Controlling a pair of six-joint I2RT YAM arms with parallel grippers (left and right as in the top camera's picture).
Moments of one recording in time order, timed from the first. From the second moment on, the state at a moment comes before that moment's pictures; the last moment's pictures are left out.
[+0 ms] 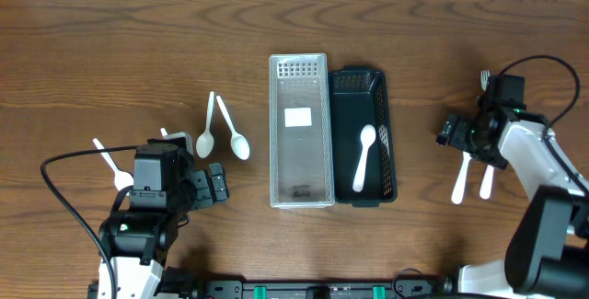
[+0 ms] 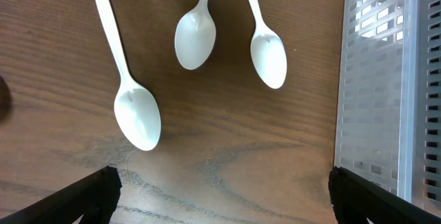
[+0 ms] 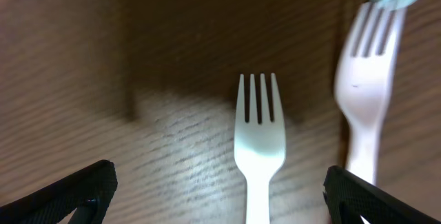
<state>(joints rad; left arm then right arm) -0.08 0.81 0.63 -0.82 0.07 -0.28 -0.19 1.66 0.93 -0.62 0.03 0.25</state>
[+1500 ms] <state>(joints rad) -0.08 0.81 0.63 -0.82 0.07 -0.28 -0.19 1.77 0.97 -0.61 0.03 0.22</state>
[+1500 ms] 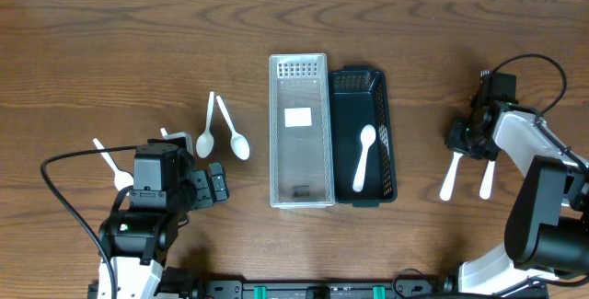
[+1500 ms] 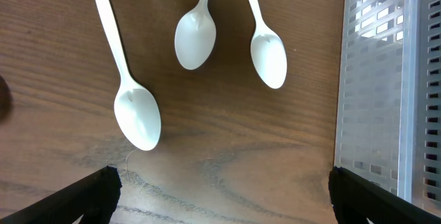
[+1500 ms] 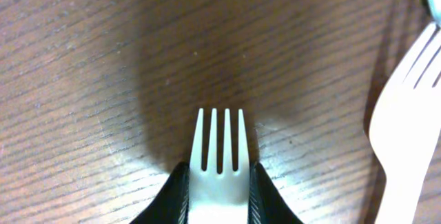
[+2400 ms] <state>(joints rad) -0.08 0.81 0.63 -0.82 0.07 -0.28 0.39 1.68 1.34 -0.87 -0.05 0.43</state>
